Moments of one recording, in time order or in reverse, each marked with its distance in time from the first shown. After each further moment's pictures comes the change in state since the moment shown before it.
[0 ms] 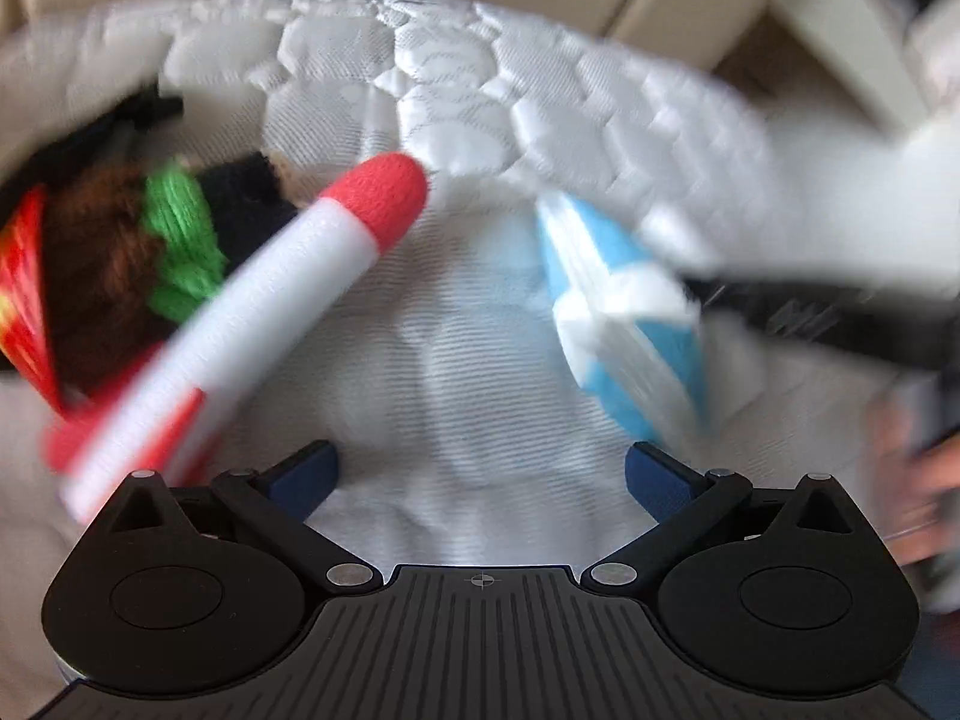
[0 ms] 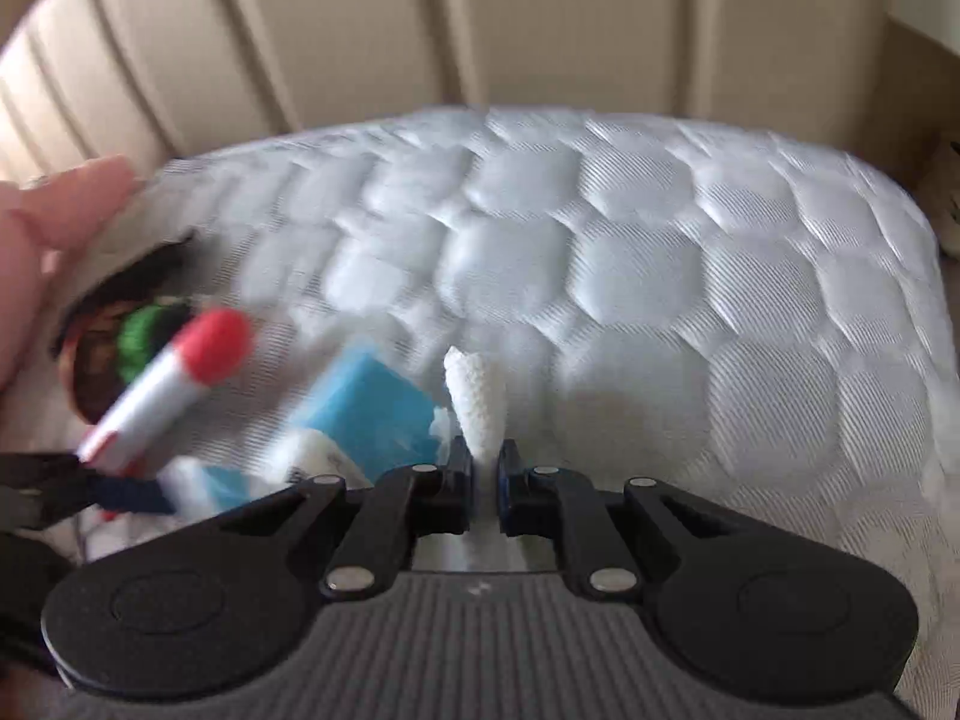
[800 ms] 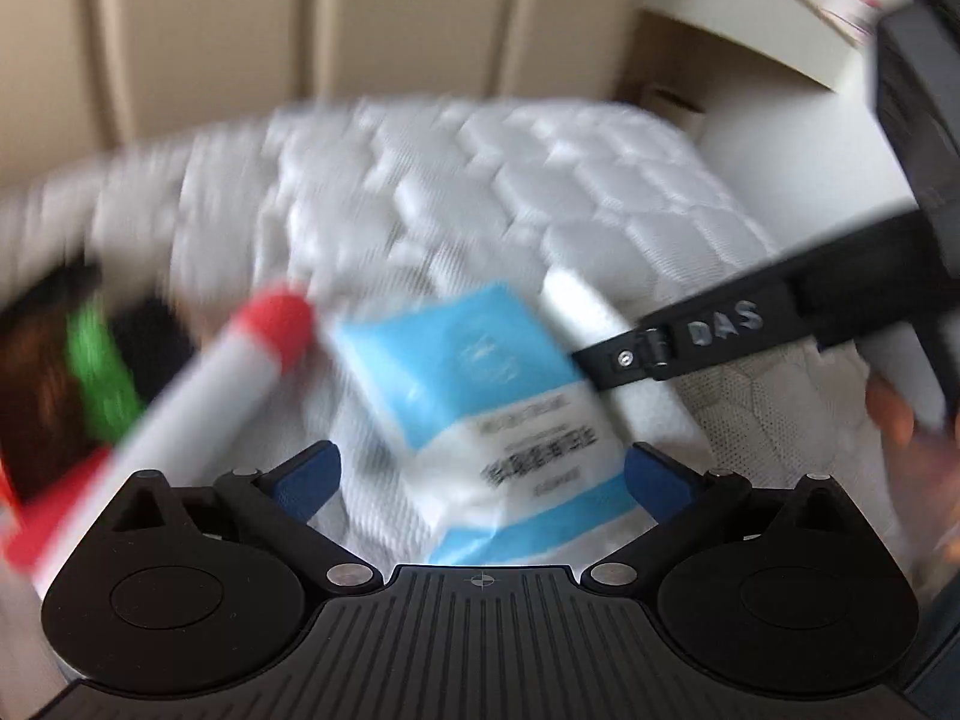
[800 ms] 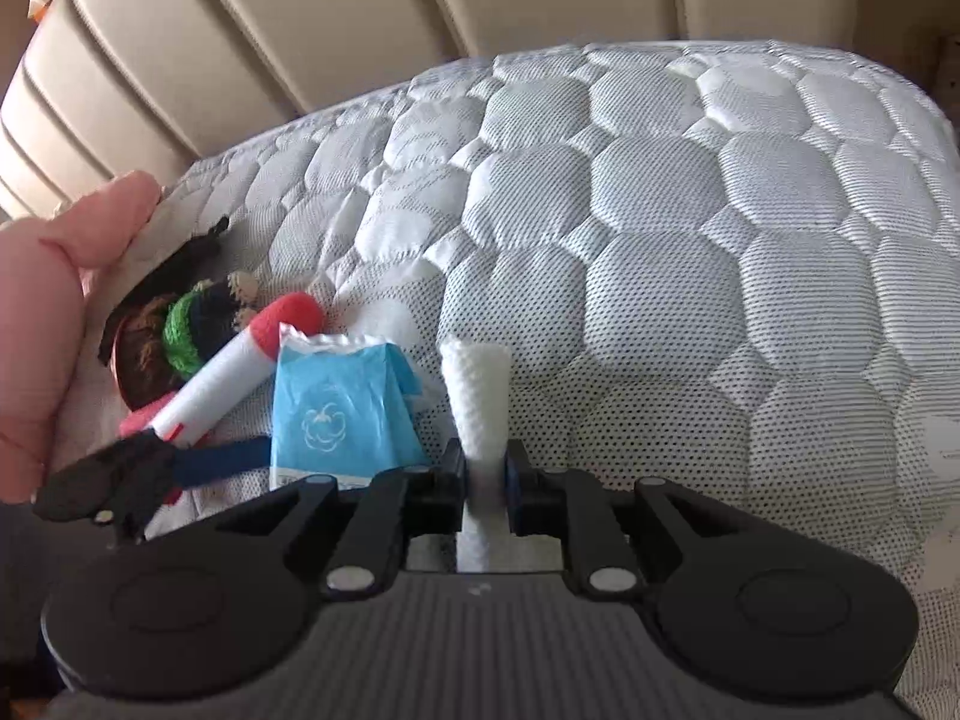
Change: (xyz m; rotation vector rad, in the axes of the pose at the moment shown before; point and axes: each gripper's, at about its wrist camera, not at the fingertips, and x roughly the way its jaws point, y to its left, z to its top) left arm 0.025 -0.071 -0.008 0.383 -0.238 0.124; right arm -0.013 -0.004 -0.022 0.115 0.051 0.124
